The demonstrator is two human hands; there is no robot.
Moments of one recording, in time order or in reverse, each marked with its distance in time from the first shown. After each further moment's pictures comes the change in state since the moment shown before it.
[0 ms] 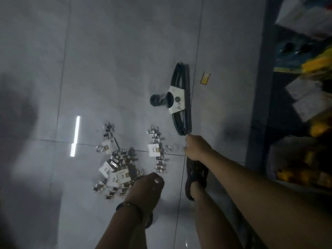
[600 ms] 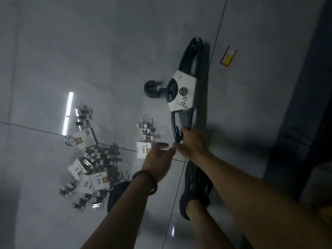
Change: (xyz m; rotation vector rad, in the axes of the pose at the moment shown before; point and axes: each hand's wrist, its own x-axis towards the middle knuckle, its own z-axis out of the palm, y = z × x) left_hand 0.246 -0.002 0.068 -0.664 0.086 -0.191; right_hand 0.187 0.042 0.097 0.074 0.098 -0.067
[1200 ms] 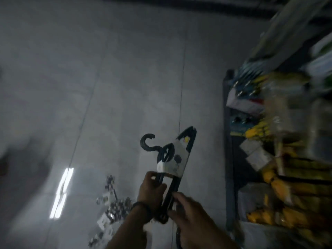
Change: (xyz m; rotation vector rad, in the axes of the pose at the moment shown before) left_hand -0.328 0.157 -0.081 -0.006 0.068 0.296; right_hand -0.412 -0.120 -0.227 0.384 0.036 -0.232
